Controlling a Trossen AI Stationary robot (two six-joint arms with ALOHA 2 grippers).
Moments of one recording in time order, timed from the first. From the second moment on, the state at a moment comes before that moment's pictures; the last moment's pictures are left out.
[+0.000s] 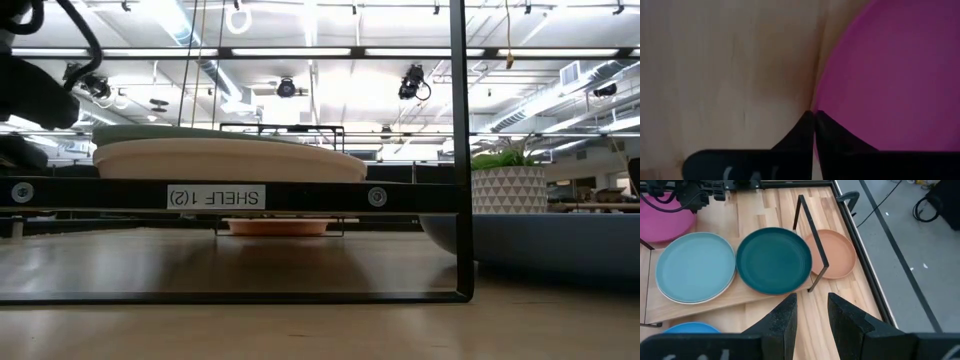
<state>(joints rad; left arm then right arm) -0.62 1.28 0.59 -0.63 0.17 -0.76 -0.06 1.33 1.76 -1.18 0.19 0.00</state>
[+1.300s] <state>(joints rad) -0.36 0.59 0.75 -0.82 -0.29 -1.12 -0.06 1.33 1.76 -1.13 0.22 -0.07</state>
